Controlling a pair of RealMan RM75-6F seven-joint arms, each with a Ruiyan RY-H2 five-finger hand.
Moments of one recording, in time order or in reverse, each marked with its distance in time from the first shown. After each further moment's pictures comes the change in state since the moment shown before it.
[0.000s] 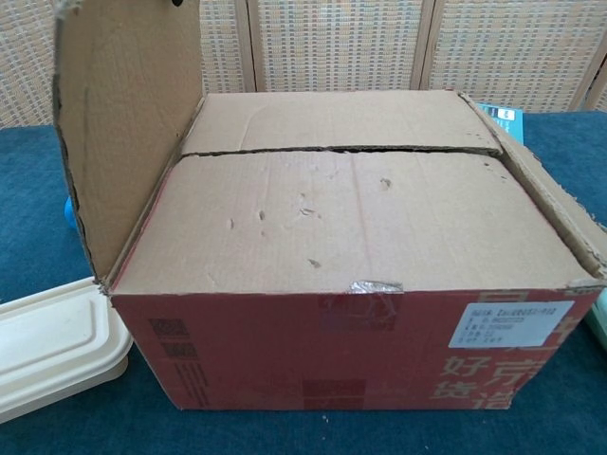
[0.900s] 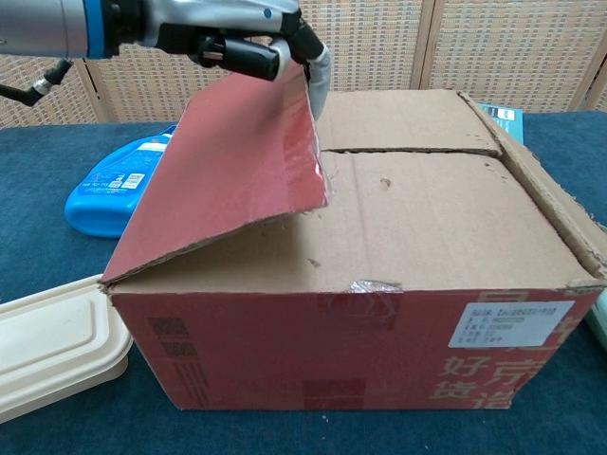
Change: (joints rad) left arm -0.179 -0.342 0.004 0.161 -0.132 -0.179 0.121; right arm 0.000 -0.012 -0.016 0.017 0.001 -0.002 0.003
